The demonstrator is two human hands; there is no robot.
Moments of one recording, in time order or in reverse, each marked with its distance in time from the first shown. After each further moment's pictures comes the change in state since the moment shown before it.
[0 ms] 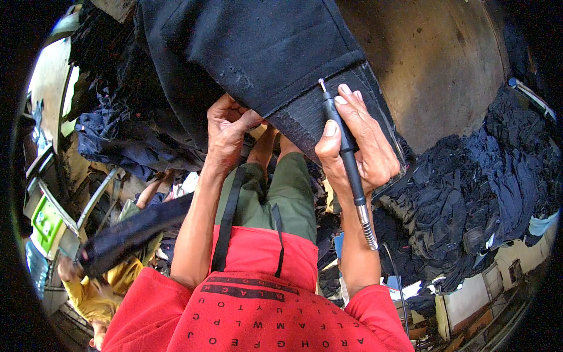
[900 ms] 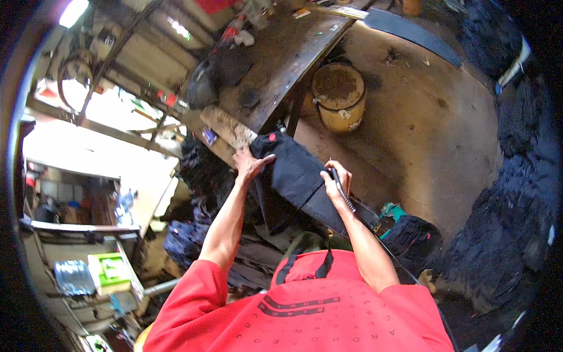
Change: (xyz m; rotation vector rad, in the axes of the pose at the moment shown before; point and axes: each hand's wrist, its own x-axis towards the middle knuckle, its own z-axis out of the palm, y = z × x) left_hand 0.137 0.232 0.034 1.714 0.429 0.158; right_hand 0.076 0.017 -0.003 0.388 0.133 0.543
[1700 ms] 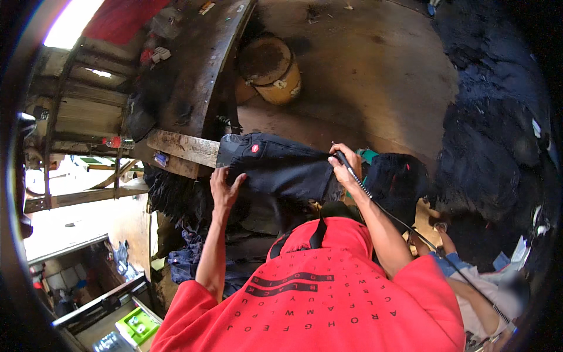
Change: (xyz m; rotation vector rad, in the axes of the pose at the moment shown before) left_hand -0.114 0.006 0.010 -0.107 0.002 0.585; right_hand -0.079 0.035 -0.147 -0.100 0.199 0.056
